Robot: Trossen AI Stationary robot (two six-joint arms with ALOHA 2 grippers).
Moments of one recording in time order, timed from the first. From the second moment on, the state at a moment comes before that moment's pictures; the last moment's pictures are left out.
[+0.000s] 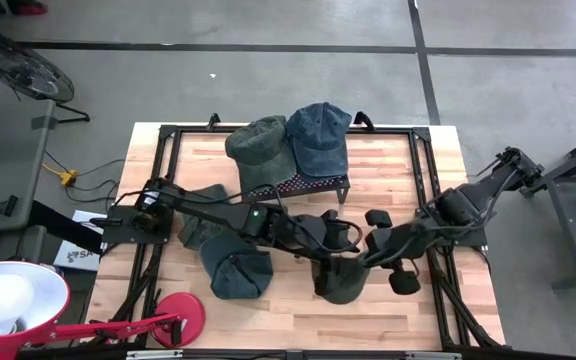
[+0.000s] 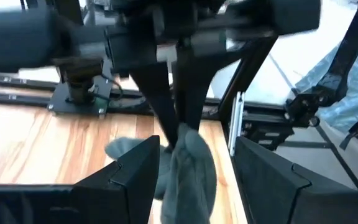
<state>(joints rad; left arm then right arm) -0.29 2.02 2.08 -0.42 -0.10 -0.28 0.55 1.26 1.36 -0.91 0.05 0.39</state>
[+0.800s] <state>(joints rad) -0.29 2.02 2.08 -0.49 -0.10 -0.32 0.54 1.26 1.36 -0.84 0.12 0.39</state>
